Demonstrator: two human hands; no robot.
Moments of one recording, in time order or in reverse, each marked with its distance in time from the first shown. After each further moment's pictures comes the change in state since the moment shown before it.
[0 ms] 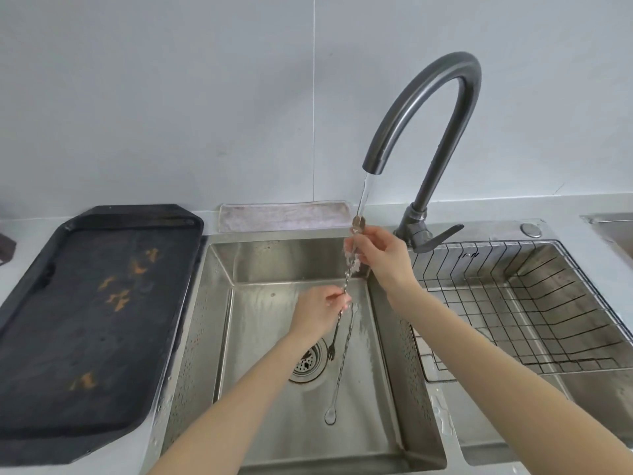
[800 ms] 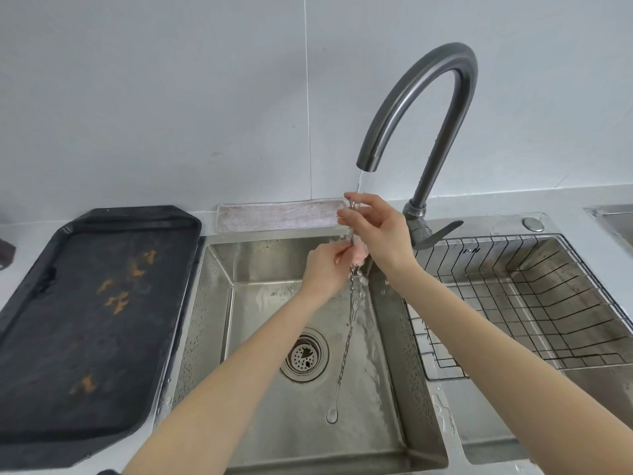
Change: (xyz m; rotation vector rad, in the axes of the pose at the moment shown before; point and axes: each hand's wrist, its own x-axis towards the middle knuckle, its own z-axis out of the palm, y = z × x) left_hand 0.022 0.054 -0.021 -0.013 0.138 0.132; right_hand 0.008 -0.030 0.002 -0.035 -0.010 -0.192
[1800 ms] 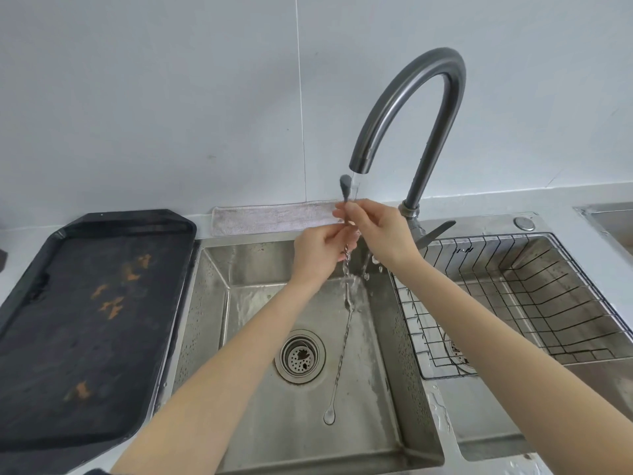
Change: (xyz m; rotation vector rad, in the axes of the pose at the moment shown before) left_hand 0.007 0.016 -0.012 -0.404 0.056 -0.055; right_hand 0.002 -0.006 -0.013 -0.252 -0.066 -0.016
